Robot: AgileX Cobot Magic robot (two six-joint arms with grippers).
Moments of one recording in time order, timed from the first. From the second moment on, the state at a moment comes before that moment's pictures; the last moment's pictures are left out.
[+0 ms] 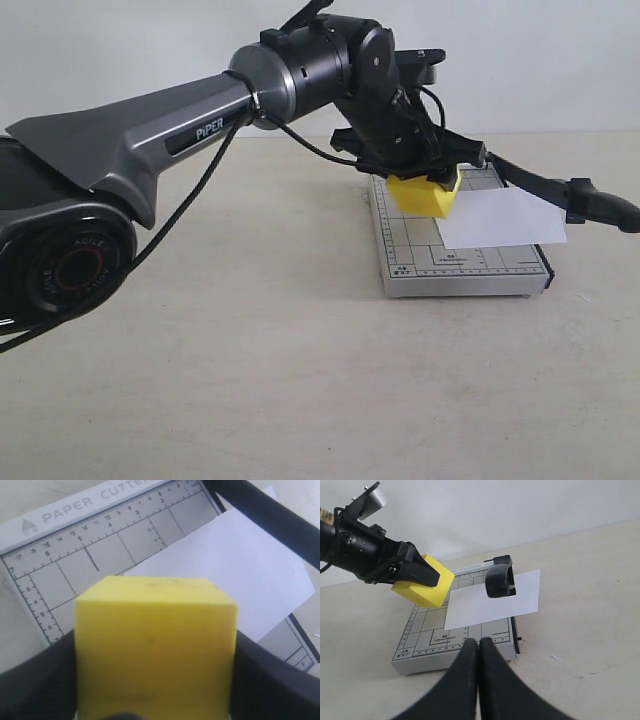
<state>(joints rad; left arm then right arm) -0.84 2.53 -2.39 -0.13 0.88 -0.16 0.29 0.55 0.00 0.47 -0.28 -0.15</state>
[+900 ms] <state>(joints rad) -0.85 2.56 -2.39 -0.20 0.81 -0.08 0.29 0.55 0.00 0.47 -0.28 -0.15</state>
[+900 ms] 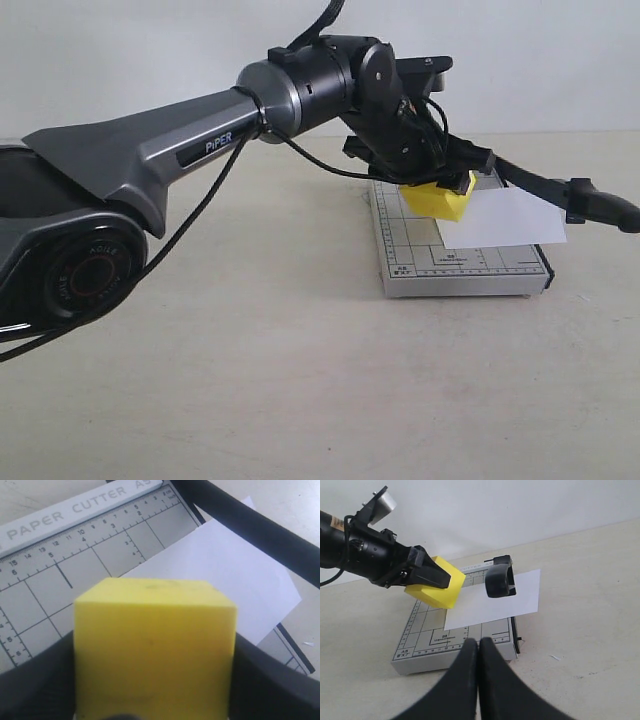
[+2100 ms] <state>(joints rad) -0.85 2.56 -2.39 -0.26 0.83 0.01 0.29 0.55 0.00 0.47 -0.28 -0.15</state>
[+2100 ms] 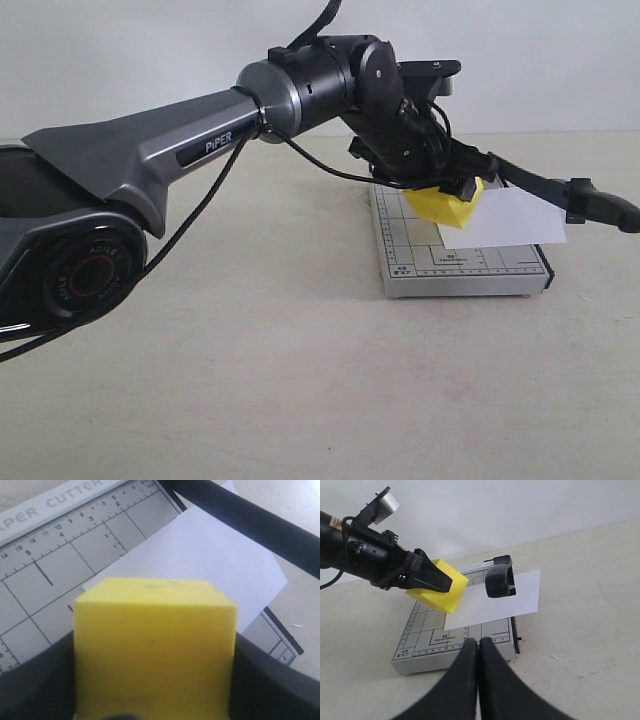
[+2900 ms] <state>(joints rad) -0.86 2.58 -2.39 -0.29 0.78 0.04 0.29 0.55 0.00 0.47 -0.28 -0.15</state>
